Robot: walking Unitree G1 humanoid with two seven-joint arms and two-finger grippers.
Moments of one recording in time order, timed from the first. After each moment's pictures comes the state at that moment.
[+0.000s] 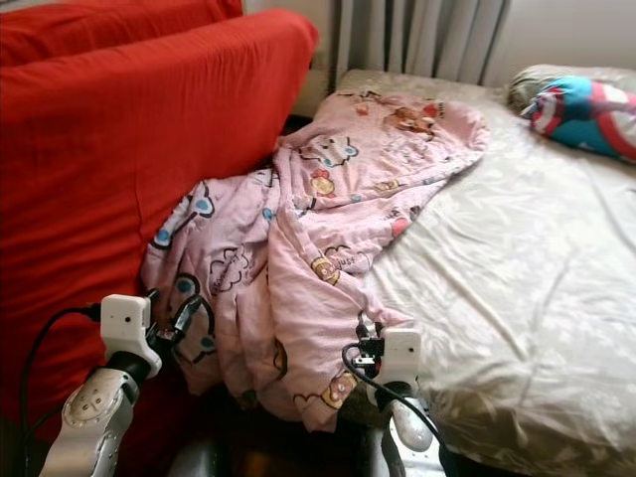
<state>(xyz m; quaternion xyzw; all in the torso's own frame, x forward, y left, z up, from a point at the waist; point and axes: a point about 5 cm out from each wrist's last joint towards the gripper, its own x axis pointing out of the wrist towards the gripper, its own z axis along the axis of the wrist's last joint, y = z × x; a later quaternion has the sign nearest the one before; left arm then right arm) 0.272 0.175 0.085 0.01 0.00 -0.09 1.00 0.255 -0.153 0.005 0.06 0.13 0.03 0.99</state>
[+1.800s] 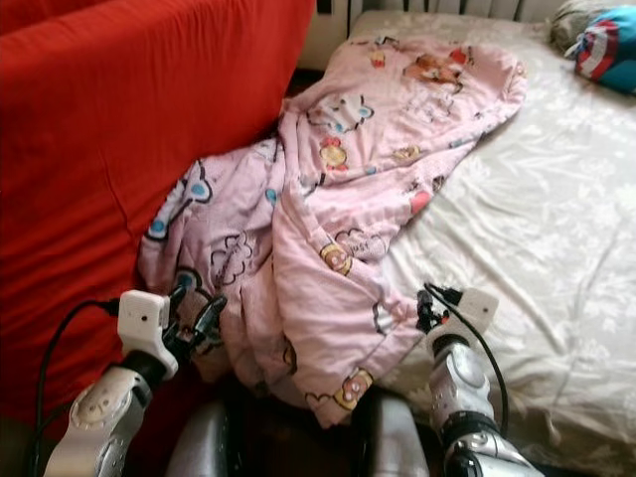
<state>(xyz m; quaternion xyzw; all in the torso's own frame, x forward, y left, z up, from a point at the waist) 0.252 0.173 0.105 0.01 0.00 -0.13 0.99 0.319 -0.215 0.037 0.18 0.13 -0.11 0.97</state>
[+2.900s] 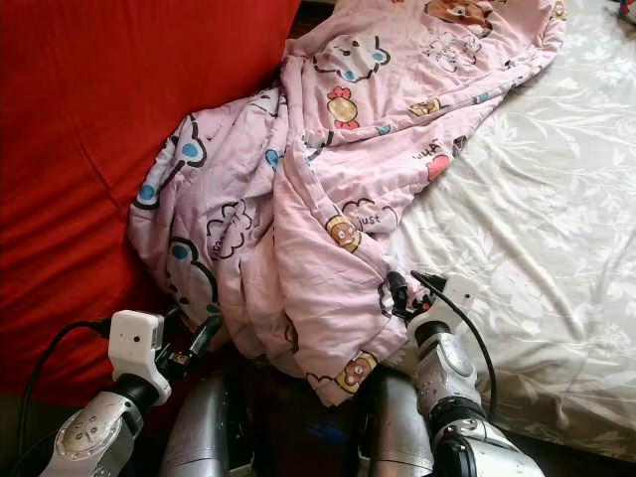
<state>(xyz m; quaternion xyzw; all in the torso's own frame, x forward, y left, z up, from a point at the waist) 0.229 0.171 0.106 0.01 0.03 -0.12 0.99 0.330 -0.188 0.045 0.23 0.11 -0.01 0.97</state>
